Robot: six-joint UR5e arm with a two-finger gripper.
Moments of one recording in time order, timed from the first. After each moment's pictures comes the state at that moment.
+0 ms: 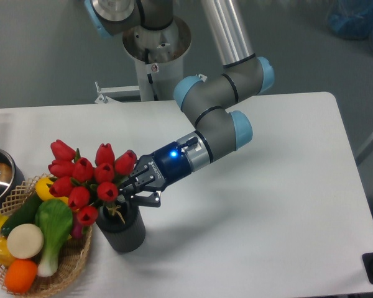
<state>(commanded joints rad) 2.51 -2.02 -1.84 -0.80 0.02 1.50</state>
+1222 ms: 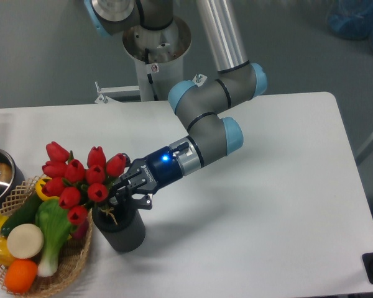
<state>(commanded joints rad) 2.49 -2.05 -1.86 -0.80 0.02 1.56</state>
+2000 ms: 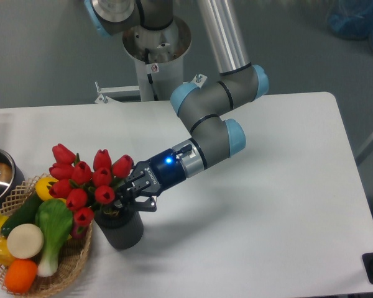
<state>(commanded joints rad) 2.51 -2.05 -1.87 -0.80 0.03 1.58</state>
